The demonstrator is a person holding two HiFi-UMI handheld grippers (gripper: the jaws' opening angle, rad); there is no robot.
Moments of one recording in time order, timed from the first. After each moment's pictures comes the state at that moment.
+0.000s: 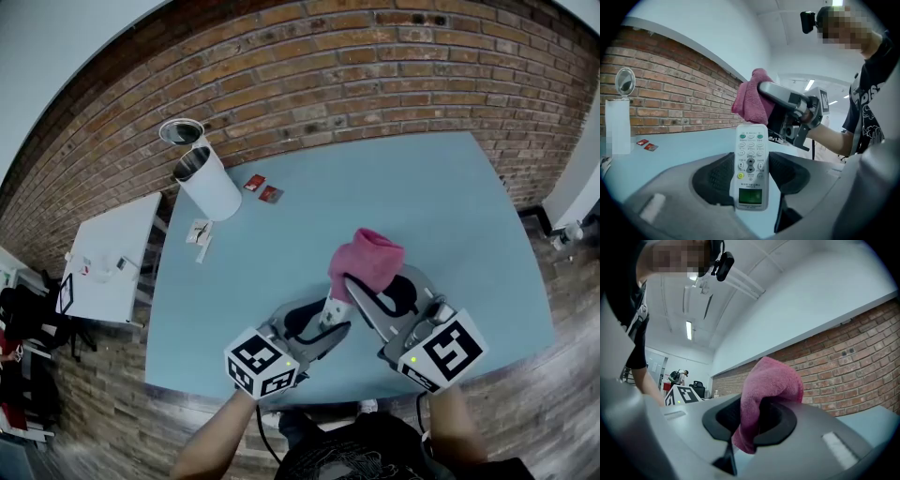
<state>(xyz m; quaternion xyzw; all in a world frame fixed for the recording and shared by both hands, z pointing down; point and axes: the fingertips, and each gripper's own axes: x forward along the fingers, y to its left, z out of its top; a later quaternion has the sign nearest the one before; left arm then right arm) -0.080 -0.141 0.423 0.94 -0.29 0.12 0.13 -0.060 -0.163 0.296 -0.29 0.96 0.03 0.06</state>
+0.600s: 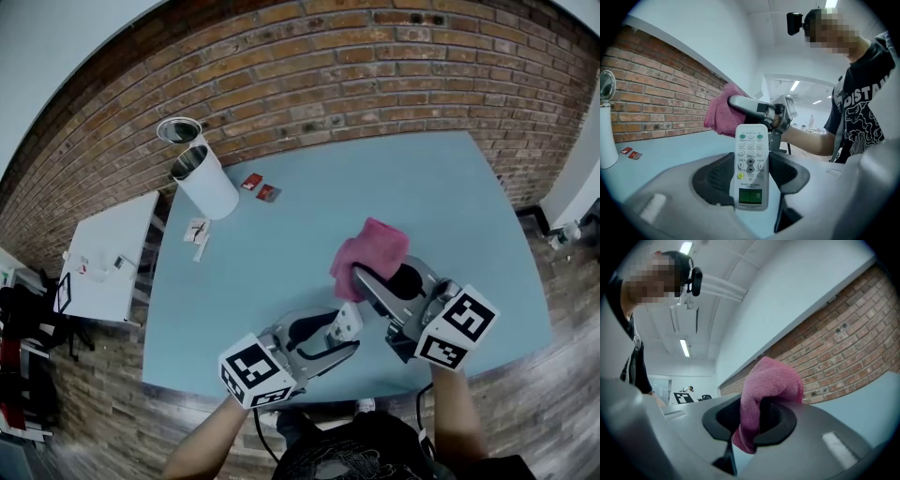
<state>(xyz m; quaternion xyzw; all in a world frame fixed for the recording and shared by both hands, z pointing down) -0.053 -0.105 0.398 0.97 -0.21 0.12 0.11 -0.044 -0.180 0.307 -0.25 0.96 -0.10 0.10</state>
